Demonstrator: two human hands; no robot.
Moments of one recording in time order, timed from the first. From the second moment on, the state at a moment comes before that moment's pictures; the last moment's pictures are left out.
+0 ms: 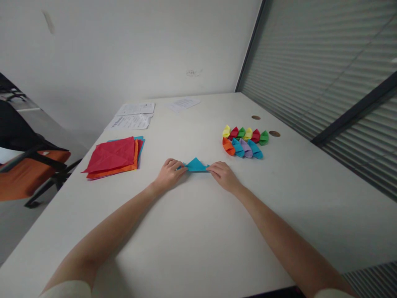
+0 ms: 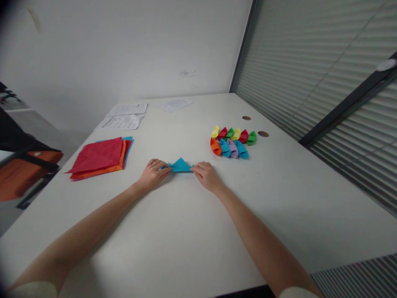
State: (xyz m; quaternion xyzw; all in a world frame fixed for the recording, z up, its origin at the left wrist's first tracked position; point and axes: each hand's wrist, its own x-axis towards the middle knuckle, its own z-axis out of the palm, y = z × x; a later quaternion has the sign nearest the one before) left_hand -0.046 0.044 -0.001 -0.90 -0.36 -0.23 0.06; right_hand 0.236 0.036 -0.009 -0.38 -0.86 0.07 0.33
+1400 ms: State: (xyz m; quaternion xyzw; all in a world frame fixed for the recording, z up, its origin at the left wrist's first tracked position) left_hand -0.019 0.042 -0.008 -0.80 -0.49 -0.31 -0.17; right_hand 0.213 0.032 -0.015 -0.55 -0.76 0.14 0.31
